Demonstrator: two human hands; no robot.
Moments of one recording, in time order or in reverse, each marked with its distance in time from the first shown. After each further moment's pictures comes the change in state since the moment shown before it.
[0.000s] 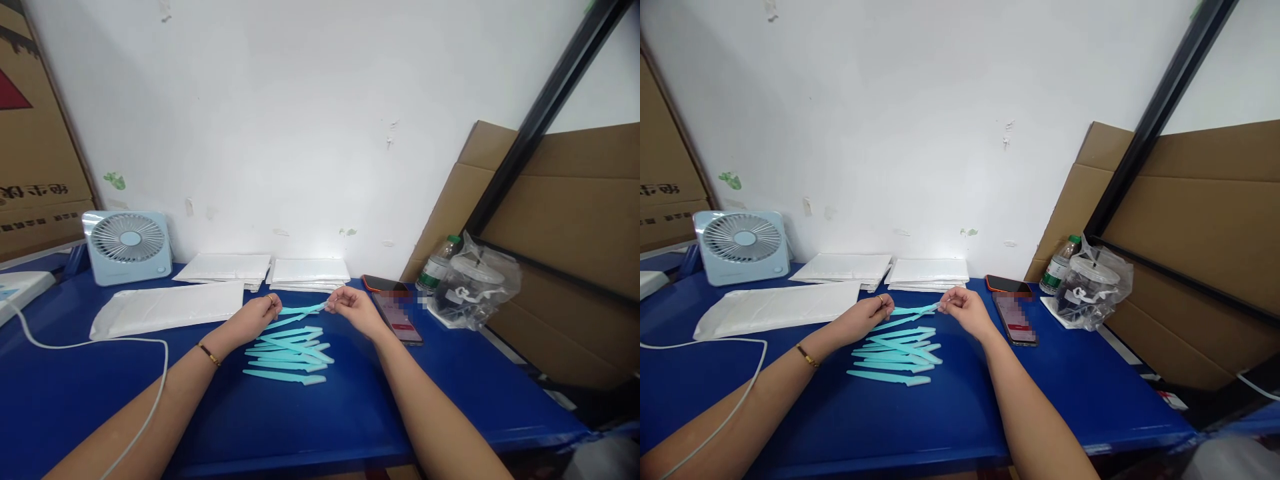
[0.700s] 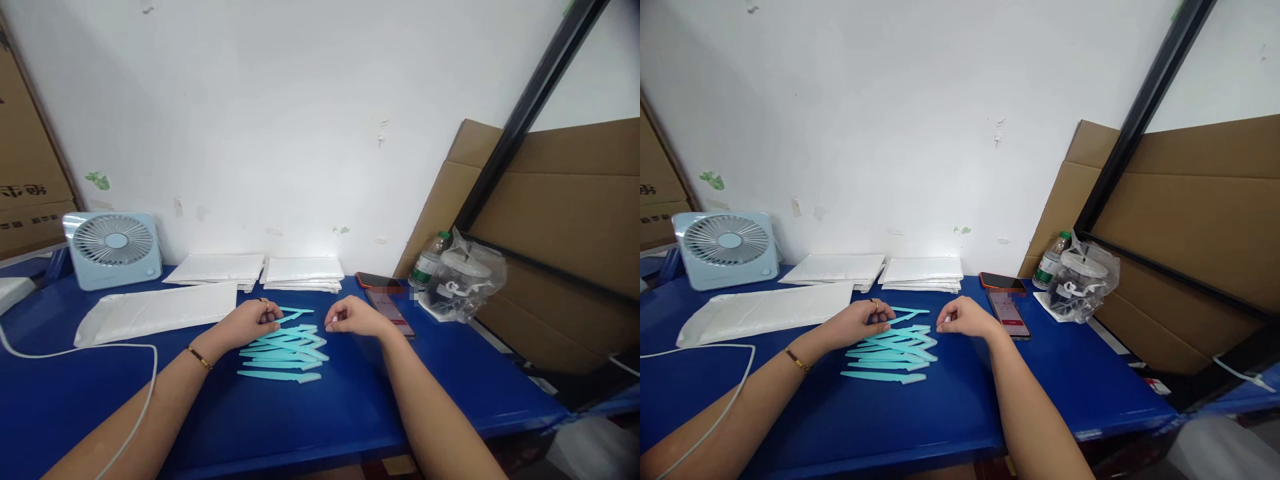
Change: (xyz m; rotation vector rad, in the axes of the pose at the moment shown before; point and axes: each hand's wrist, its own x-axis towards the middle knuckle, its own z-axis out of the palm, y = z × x) left_hand -0.002 0.006 -0.003 0.024 -0.124 0.065; right_hand -0.012 -0.019 -0.018 -0.535 -0.335 0.154
